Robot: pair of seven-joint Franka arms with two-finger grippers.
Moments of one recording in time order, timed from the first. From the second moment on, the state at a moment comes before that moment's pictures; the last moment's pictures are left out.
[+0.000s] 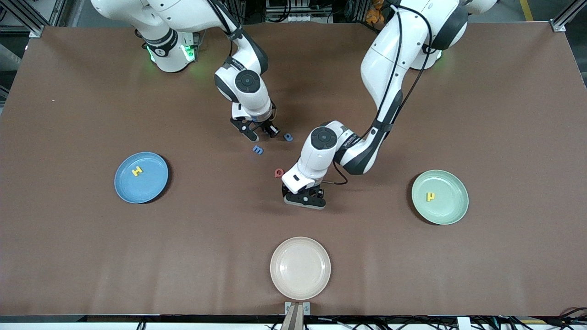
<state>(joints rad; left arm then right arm) -0.67 0.97 -0.05 -1.36 0.10 2.68 -0.63 0.65 0.45 0.17 -2.20 -0.01 2.62 1.53</state>
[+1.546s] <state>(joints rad) -0.67 0.98 -0.04 -1.35 0.10 2.68 -0.63 0.20 0.32 -0.05 -1.99 -0.14 1.96 0.03</state>
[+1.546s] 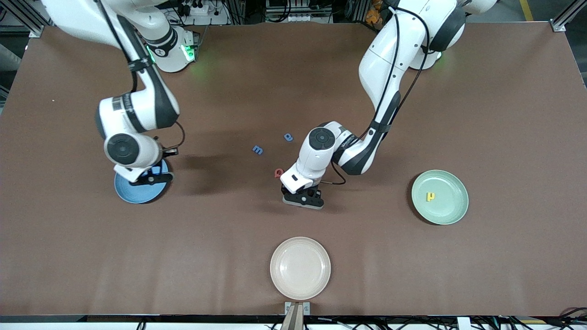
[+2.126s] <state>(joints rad) -0.67 0.98 -0.04 -1.35 0.10 2.68 -0.63 0.12 0.41 -0.07 -2.04 -0.14 2.16 -0.18</state>
